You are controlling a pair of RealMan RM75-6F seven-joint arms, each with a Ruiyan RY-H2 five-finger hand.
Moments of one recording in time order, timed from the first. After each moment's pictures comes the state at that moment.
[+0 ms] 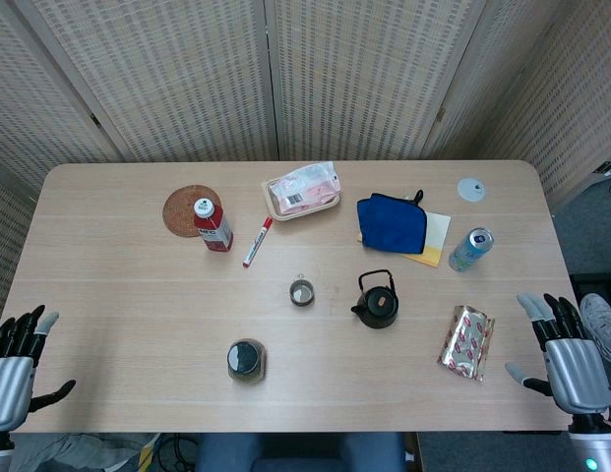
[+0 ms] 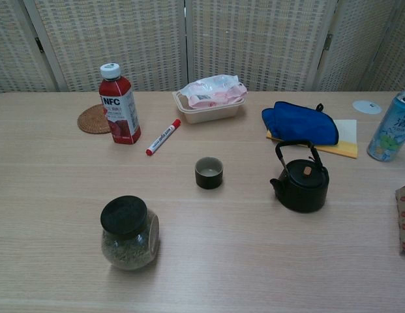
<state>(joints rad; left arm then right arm) 0.00 -1.14 -0.01 -1.69 1.55 1.56 0.17 0.00 -1.12 0.01 -1.70 -1.59 1.54 -0.04</state>
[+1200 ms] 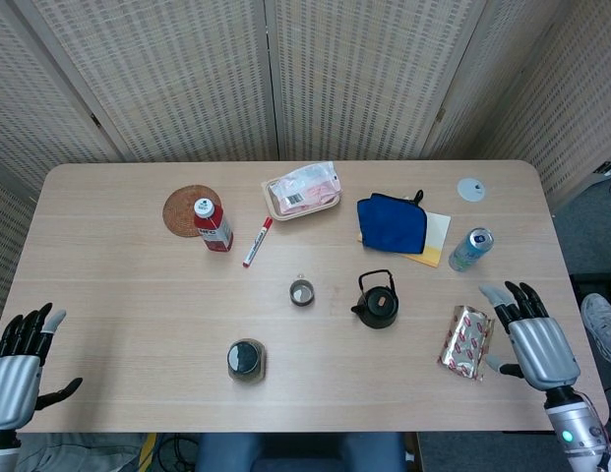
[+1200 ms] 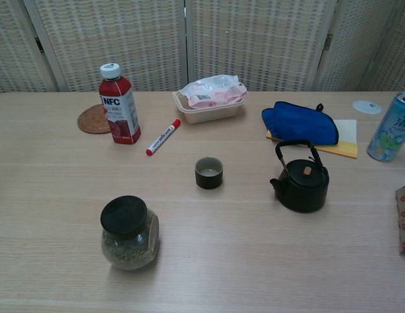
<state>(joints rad) -0.01 -1.16 -0.01 -1.67 1.57 1.58 0.17 0.15 -1.02 0.04 -1.85 -1.52 1.29 -0.17</state>
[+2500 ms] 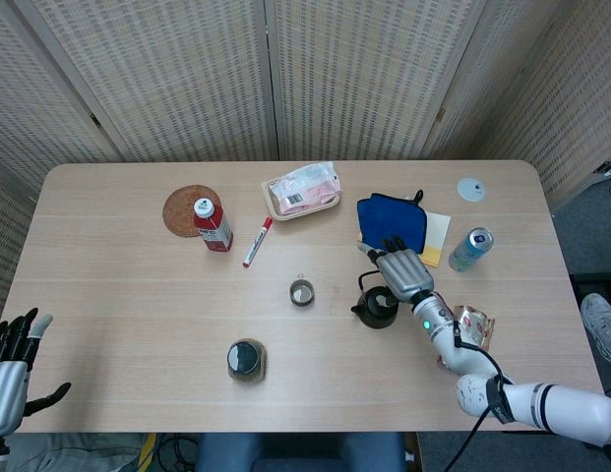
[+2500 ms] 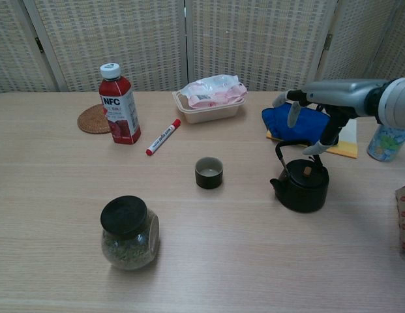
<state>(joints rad) 0.02 -1.14 0.00 -1.67 1.56 1.60 0.17 0.78 -1.38 0.20 -1.61 -0.81 0.80 -0.54</state>
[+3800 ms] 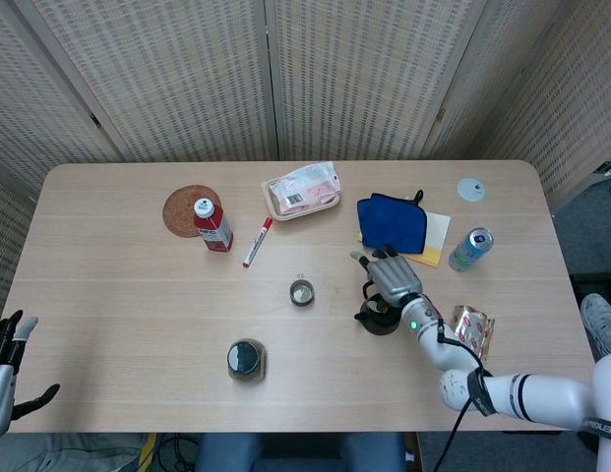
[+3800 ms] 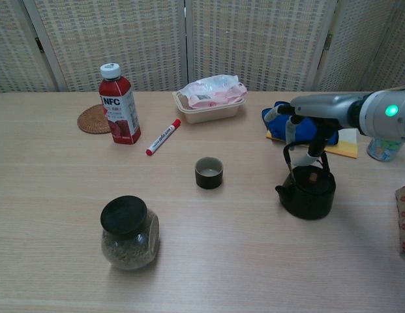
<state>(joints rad) 0.04 -1.13 -0.01 -1.66 1.55 1.62 0.15 0.90 -1.40 0.10 -1.62 -0.67 0.84 -0.52</state>
